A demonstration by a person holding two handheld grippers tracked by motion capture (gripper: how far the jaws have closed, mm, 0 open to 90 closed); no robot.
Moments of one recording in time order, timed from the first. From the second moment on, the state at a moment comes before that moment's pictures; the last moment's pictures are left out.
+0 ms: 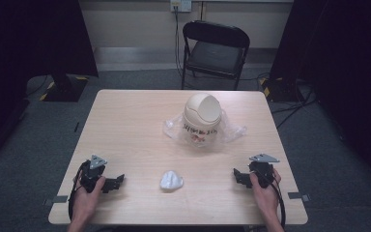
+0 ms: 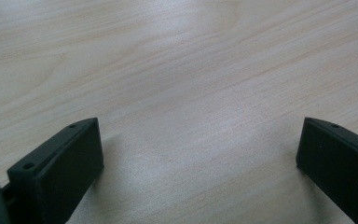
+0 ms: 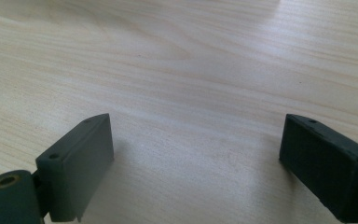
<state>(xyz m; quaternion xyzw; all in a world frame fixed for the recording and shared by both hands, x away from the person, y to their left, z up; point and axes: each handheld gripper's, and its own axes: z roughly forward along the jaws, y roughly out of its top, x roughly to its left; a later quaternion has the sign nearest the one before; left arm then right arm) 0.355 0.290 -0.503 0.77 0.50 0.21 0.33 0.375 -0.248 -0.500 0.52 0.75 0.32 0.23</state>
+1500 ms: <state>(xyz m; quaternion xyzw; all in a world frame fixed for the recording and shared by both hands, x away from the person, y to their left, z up) 0.355 0.290 -0.503 0.77 0.50 0.21 0.33 0.425 -0.171 -0.396 0.38 0.80 0.42 0.19</state>
